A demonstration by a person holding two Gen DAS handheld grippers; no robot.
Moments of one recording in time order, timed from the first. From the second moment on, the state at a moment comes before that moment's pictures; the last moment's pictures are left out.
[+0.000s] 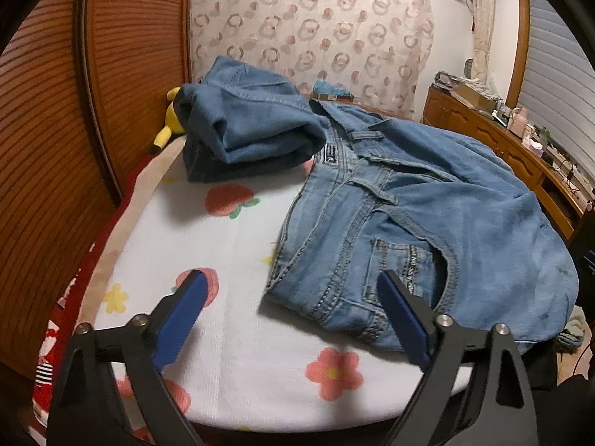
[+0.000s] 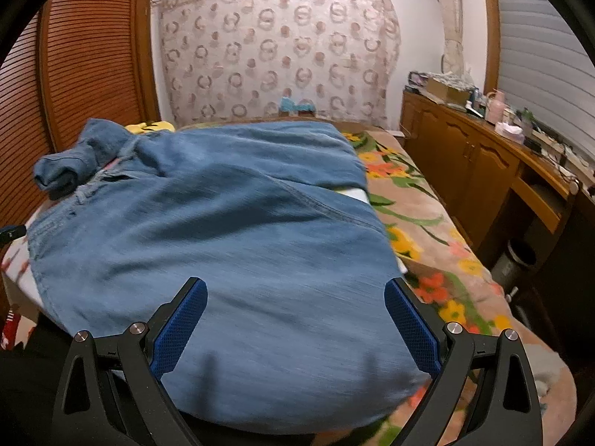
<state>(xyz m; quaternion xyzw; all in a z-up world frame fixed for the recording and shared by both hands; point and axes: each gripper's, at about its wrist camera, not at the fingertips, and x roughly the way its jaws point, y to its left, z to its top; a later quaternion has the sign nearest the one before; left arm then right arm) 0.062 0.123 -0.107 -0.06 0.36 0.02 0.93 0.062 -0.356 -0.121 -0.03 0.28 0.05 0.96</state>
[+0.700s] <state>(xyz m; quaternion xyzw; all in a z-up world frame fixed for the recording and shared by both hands) 0.071 0.118 -0.118 -0.07 0.38 -0.02 0.92 0.042 -0.336 -0.113 0.00 0.30 0.05 0.95</state>
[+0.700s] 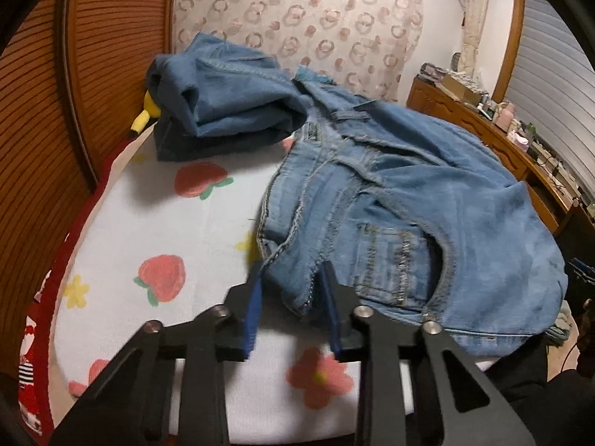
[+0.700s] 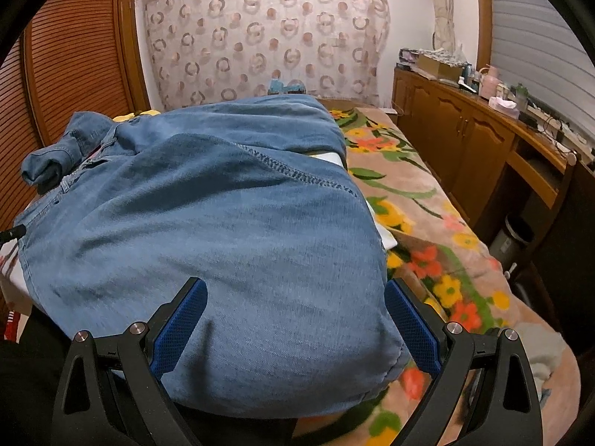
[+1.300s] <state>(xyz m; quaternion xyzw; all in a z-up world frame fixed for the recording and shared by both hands) 0.068 0.097 -0.090 -0.05 0.35 -0.04 0.94 0.082 -0.374 -0.118 0.03 0.33 0.06 0.94</state>
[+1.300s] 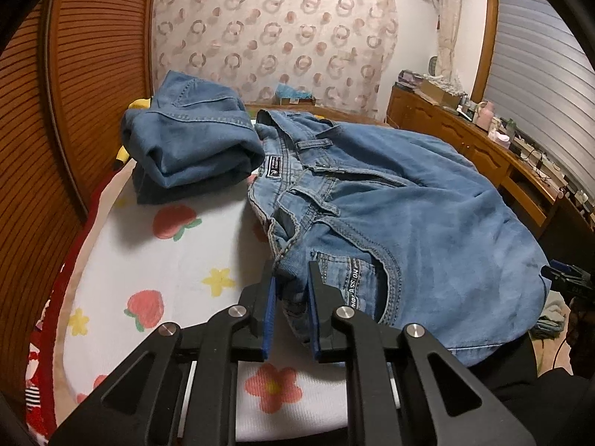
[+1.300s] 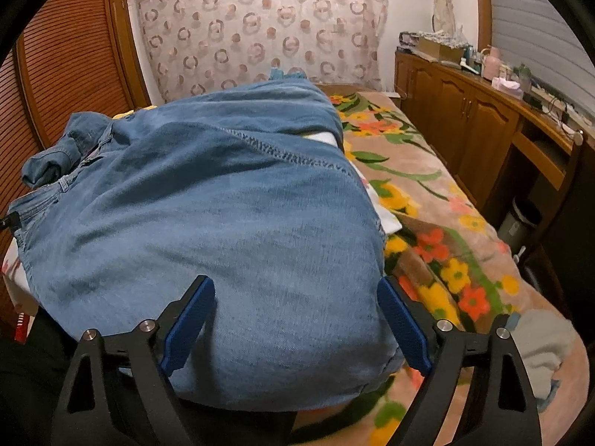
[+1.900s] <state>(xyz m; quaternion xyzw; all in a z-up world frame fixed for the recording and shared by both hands) 0.071 0.095 -0.098 -0.05 0.36 -0.04 0.93 0.084 -0.389 -0.114 0.05 0.34 0.05 0.94</state>
